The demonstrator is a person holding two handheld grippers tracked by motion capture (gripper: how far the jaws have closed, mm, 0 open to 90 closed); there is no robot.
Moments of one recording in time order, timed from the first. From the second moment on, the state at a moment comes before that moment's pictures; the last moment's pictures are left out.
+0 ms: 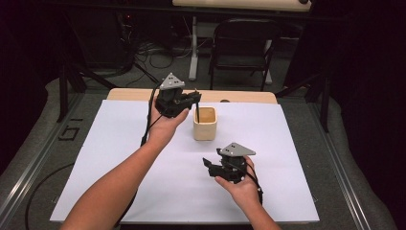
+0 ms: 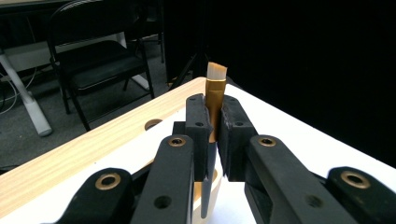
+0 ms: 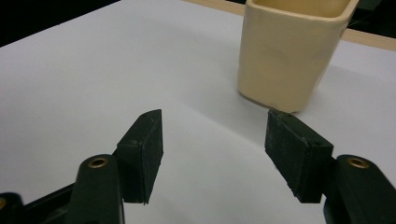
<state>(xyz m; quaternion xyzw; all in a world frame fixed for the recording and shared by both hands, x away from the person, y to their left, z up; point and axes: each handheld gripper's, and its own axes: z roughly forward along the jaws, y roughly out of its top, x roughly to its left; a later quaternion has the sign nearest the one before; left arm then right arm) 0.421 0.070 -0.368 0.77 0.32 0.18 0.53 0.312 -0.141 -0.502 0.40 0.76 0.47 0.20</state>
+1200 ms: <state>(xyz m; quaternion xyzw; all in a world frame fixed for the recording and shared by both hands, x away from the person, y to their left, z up) 0.448 0.055 -0.394 0.77 0.34 0.19 0.50 0.300 -0.163 -0.504 0.40 0.76 0.46 0.22</state>
